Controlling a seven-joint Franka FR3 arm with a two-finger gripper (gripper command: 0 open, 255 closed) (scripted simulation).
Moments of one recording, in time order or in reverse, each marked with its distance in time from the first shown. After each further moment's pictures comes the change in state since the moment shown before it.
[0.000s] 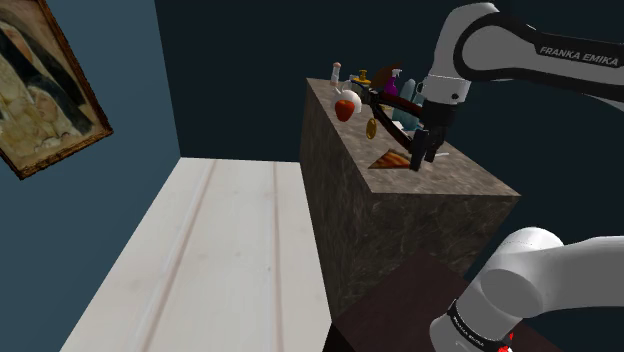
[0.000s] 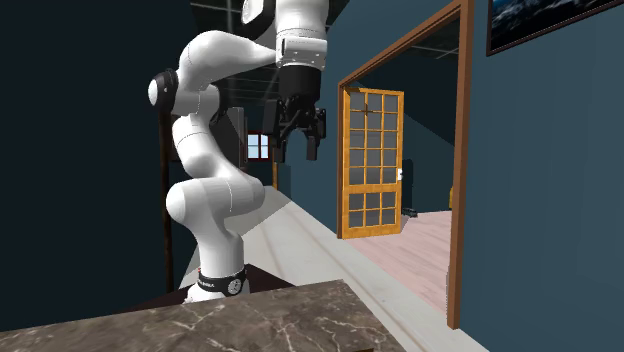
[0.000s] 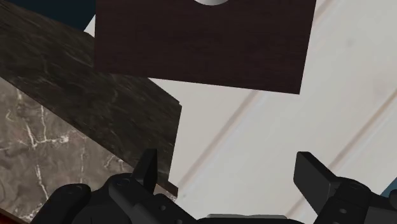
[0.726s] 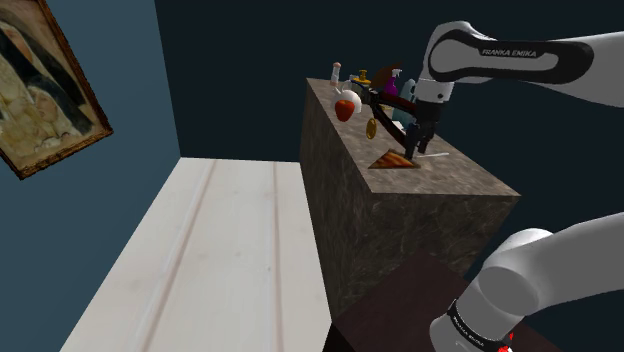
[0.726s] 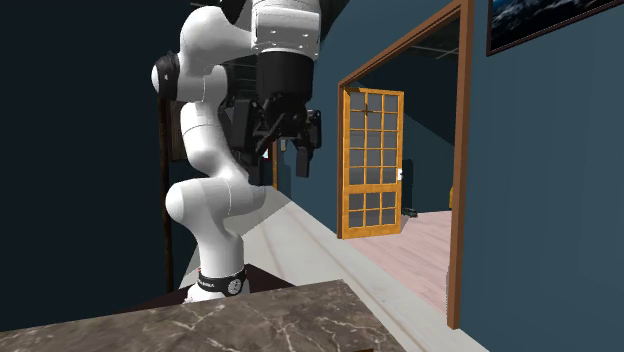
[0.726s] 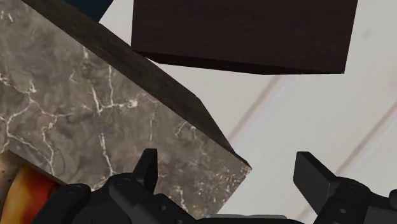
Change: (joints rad) arm -0.048 0.247 -0.160 0.111 -0.087 0.118 -0.172
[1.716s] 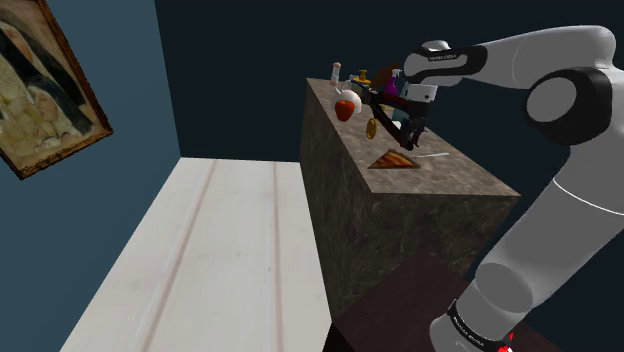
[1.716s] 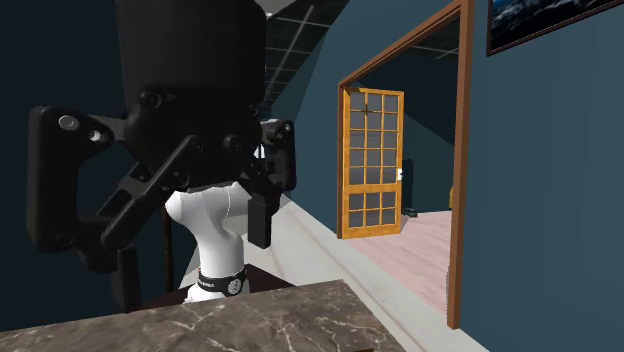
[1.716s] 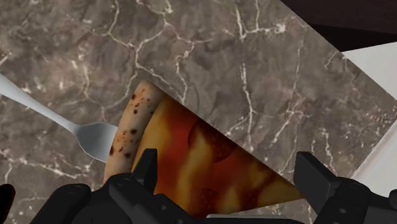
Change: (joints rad) arm -0.071 0.521 -0.212 0.402 0.047 0.076 -0.298
